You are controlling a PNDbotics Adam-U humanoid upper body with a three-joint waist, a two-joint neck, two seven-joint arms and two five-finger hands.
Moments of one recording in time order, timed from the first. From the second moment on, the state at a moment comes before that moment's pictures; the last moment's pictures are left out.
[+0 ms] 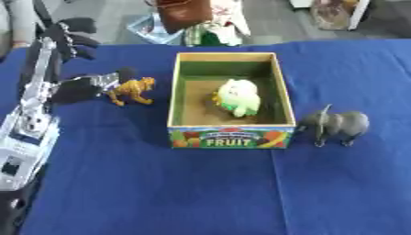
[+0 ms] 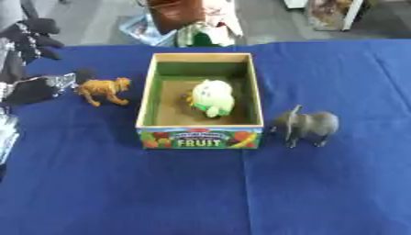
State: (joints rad) left arm -0.32 0.47 0.07 -1.84 -0.12 0.08 0.17; right arm -0.40 -0.56 -0.06 -1.58 -0.14 -0.24 -0.13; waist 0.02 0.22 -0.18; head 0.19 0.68
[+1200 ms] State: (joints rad) left arm -0.31 0.46 0.07 -1.85 -0.11 0.09 0.21; right arm -0.39 -0.56 -0.06 -1.58 -0.14 -0.24 -0.13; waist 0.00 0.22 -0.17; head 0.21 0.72
